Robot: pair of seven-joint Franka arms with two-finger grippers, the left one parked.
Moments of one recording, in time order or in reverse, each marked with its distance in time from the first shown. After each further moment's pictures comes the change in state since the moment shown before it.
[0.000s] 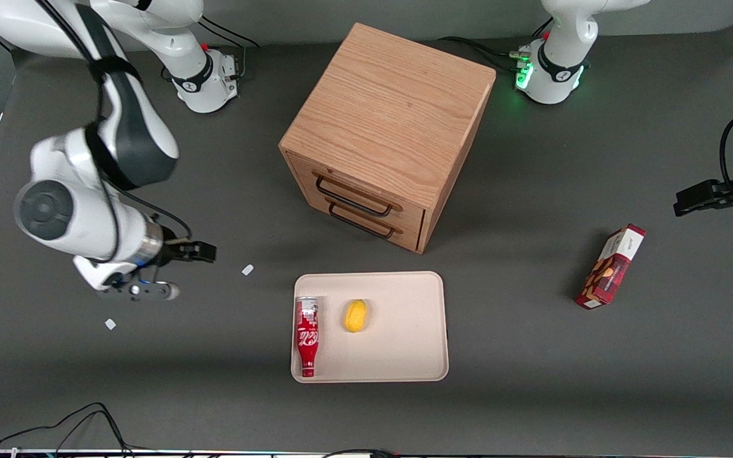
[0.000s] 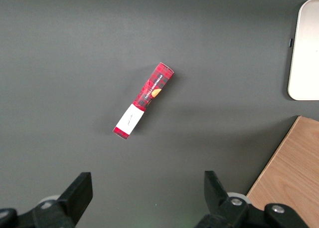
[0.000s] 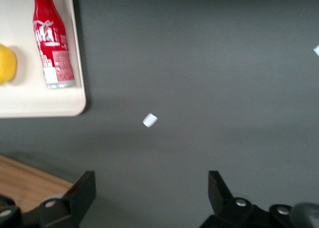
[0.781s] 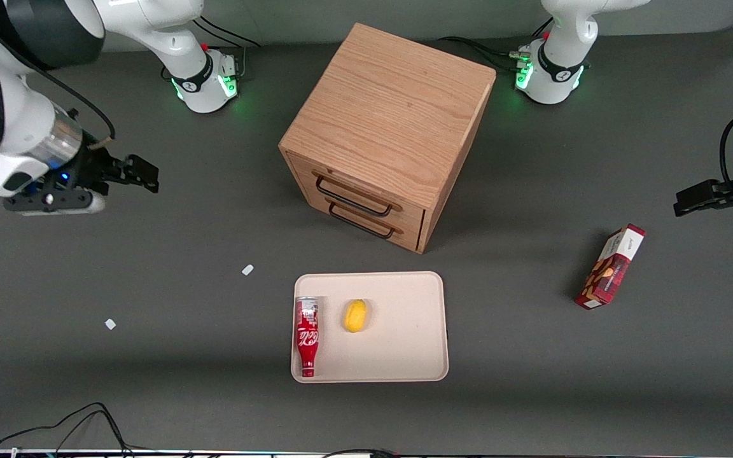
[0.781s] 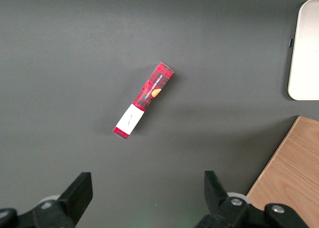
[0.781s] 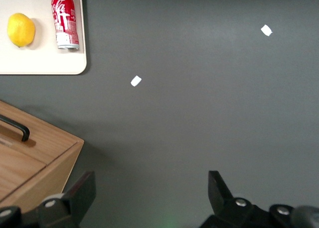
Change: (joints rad) arm 0.220 -0.385 -0.302 -0.166 0.077 -0.150 -0.110
